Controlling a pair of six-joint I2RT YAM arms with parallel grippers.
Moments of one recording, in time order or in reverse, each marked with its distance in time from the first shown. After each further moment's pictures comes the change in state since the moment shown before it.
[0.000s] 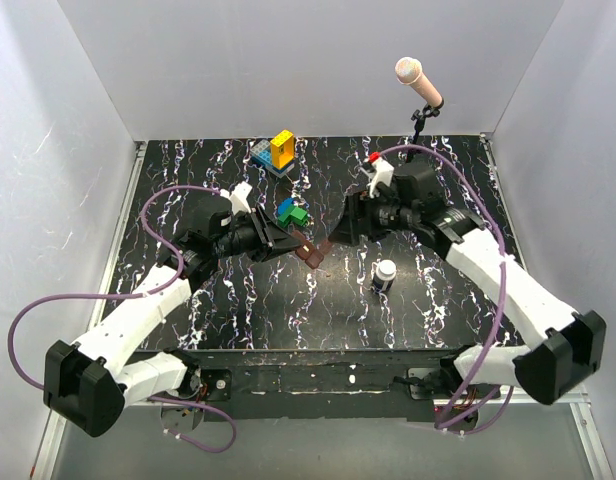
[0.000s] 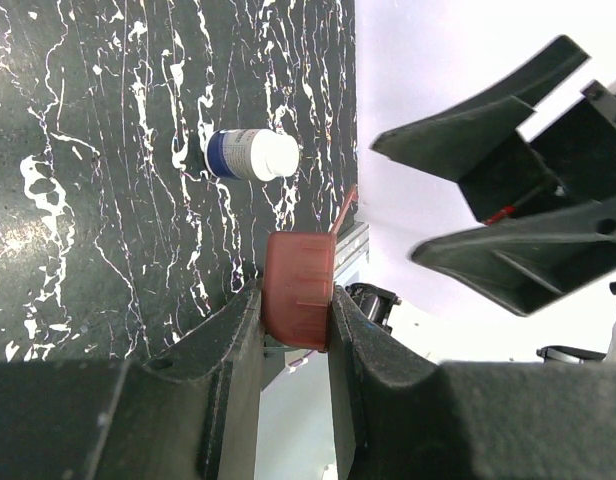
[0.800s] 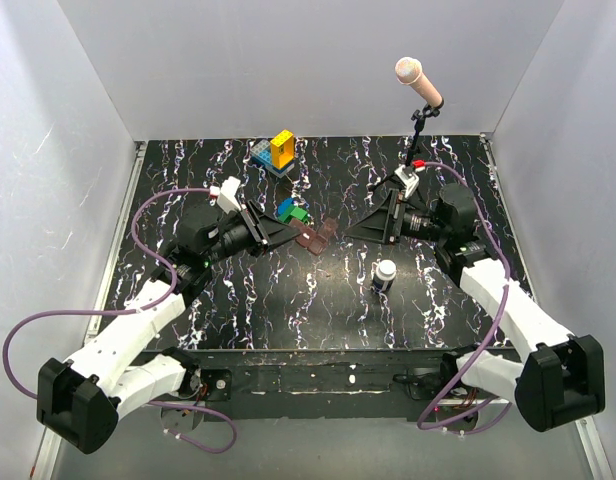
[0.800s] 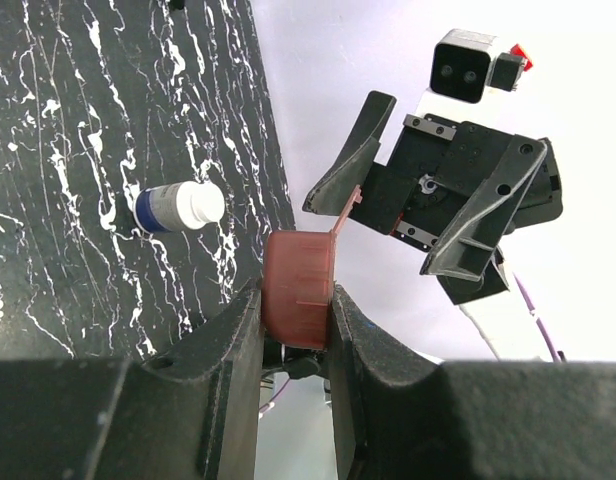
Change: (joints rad) left arm 0.000 -0.100 -0.097 0.253 -0.018 -0.089; right arm -0.251 -0.180 -0.425 0.724 -0.500 0.577
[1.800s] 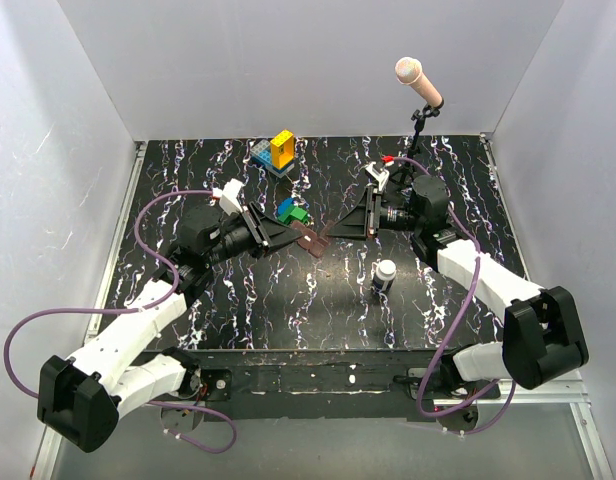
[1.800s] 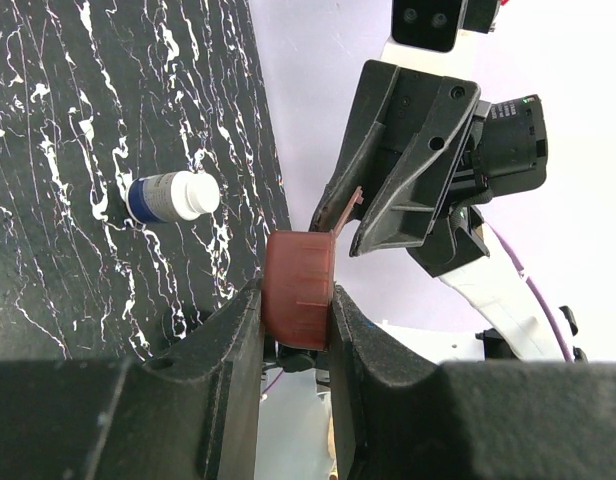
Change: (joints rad) left arm 0.000 0.009 -0.019 0.032 0.025 -0.026; right arm 0.100 0.229 0.060 0.237 -0.076 0.146
